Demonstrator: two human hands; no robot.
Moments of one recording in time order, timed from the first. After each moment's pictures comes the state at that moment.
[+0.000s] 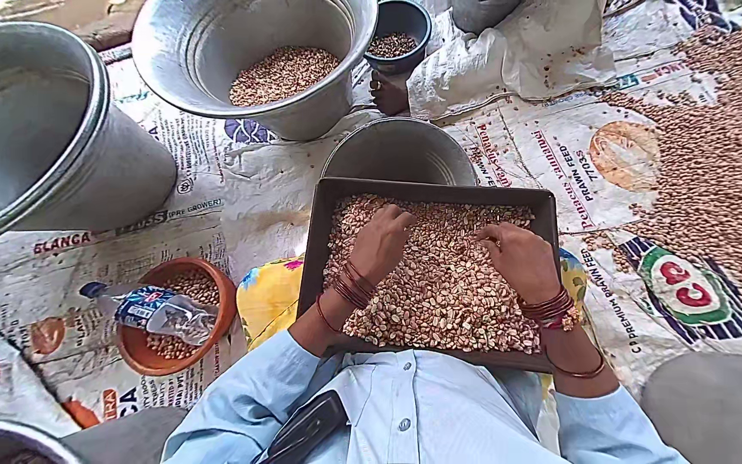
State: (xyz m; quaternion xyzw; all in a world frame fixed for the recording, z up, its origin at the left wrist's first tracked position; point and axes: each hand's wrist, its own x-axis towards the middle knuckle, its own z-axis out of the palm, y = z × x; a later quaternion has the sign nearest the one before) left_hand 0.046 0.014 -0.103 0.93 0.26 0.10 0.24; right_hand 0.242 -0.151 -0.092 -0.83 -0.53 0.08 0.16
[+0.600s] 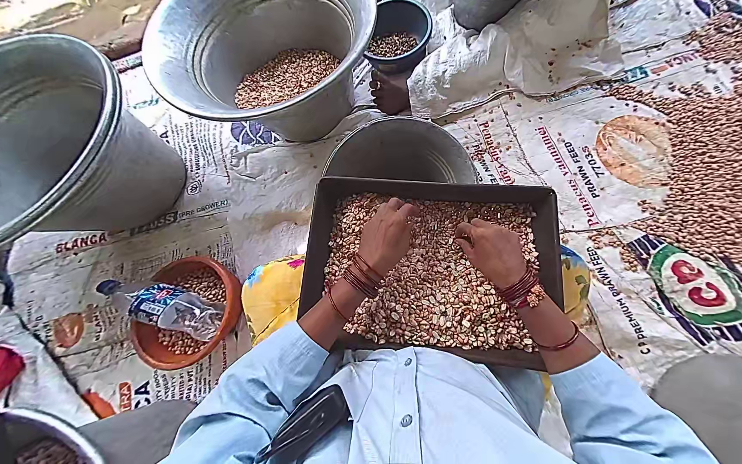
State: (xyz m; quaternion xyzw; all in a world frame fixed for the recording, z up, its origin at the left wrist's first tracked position) left_hand 0.063 0.015 -0.110 0.91 0.31 0.10 0.23; right_hand 0.239 -0.126 -0.128 -0.79 -0.59 0.10 0.14
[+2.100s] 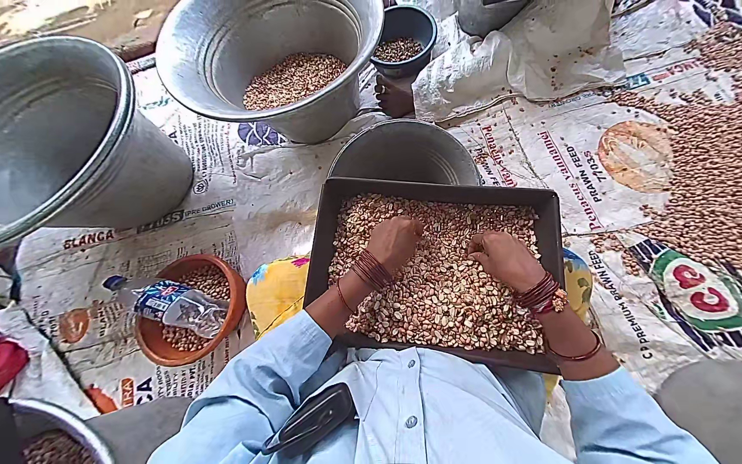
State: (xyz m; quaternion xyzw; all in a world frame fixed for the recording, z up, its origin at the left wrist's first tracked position) left_hand 0.068 0.017 -0.107 0.92 0.30 -0.07 0.26; right_hand 0.252 -0.129 -0.099 -0.78 -0.54 0.32 0.01
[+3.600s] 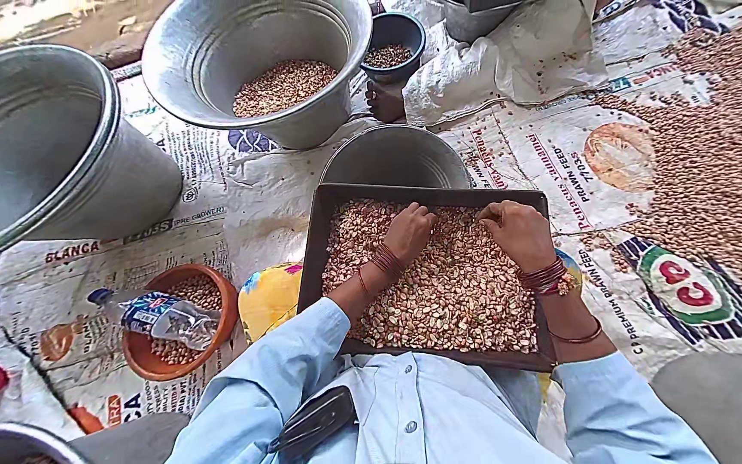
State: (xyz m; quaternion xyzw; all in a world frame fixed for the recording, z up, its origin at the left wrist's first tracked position) left_hand 0.106 0.014 -0.141 0.96 0.19 0.11 0.17; right_hand 0.279 -0.129 -0.091 -0.83 -0.52 0.08 0.18
